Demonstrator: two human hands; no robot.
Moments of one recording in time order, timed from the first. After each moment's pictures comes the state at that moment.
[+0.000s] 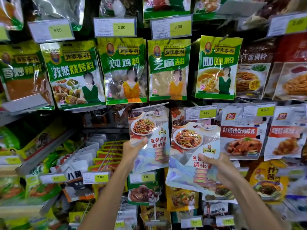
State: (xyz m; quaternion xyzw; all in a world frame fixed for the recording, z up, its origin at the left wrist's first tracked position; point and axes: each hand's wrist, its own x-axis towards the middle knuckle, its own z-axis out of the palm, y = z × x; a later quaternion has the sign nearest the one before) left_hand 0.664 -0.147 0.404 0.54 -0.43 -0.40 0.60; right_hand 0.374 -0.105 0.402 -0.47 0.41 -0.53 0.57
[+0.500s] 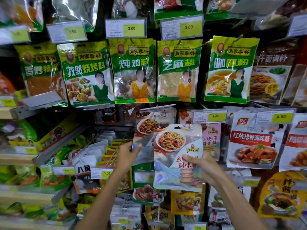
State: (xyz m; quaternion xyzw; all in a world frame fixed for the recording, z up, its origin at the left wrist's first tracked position) left_hand 0.691 -0.112 0.404 0.64 -0.55 -0.16 0.51; right_hand 0.427 -0.122 0.410 -0.52 0.36 -0.48 0.62
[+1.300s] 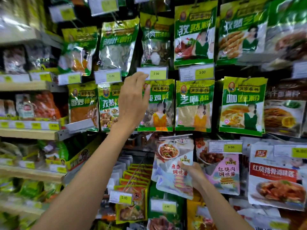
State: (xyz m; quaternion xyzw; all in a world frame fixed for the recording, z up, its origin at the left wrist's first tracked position) left_hand 0.692 -0.065 0.655 0.48 -0.59 0.40 0.51; right_hand 0.515 -0.177 0.437 -0.49 0.45 -0.48 0.57
